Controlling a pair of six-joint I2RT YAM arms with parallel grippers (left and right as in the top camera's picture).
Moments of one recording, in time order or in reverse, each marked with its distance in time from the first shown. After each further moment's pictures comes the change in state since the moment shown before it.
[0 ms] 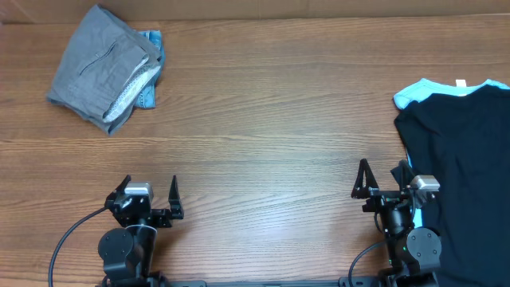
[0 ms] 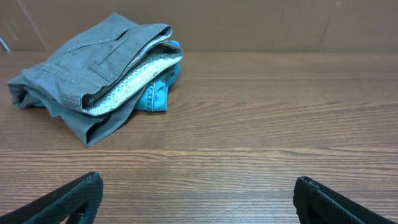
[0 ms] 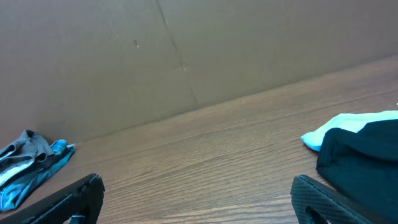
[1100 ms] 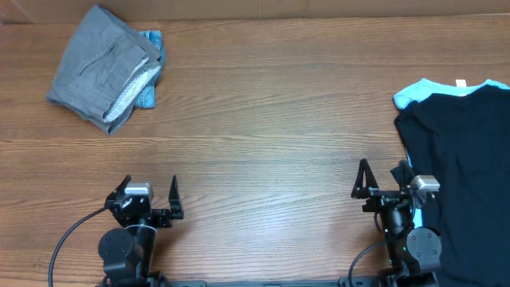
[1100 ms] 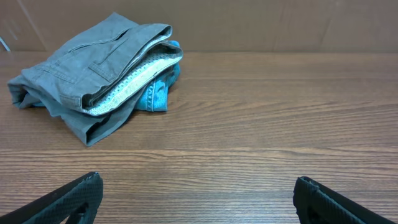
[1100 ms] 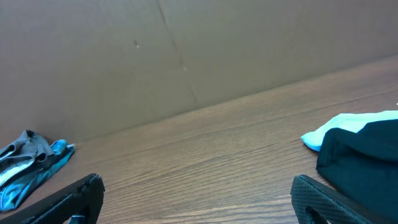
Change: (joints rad) left arm 0.000 0.000 0.000 0.000 0.000 0.000; right arm 0.000 0.000 0.000 0.000 0.000 0.000
